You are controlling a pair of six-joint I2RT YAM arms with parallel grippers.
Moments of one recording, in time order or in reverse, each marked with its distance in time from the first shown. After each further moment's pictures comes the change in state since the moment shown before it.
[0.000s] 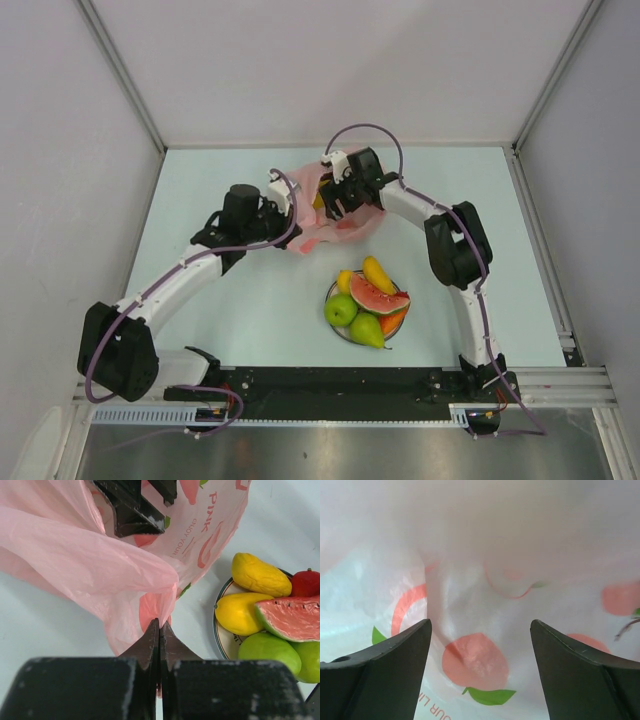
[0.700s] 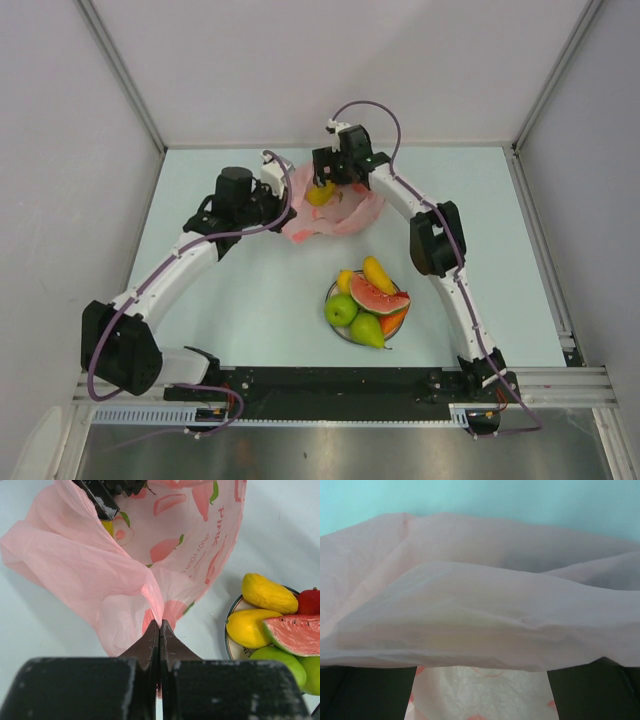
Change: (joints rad) left arm 0.047 0.032 0.143 -0.082 -0.002 0.036; right arm -0.014 0.289 0.546 -0.099 0.138 0.314
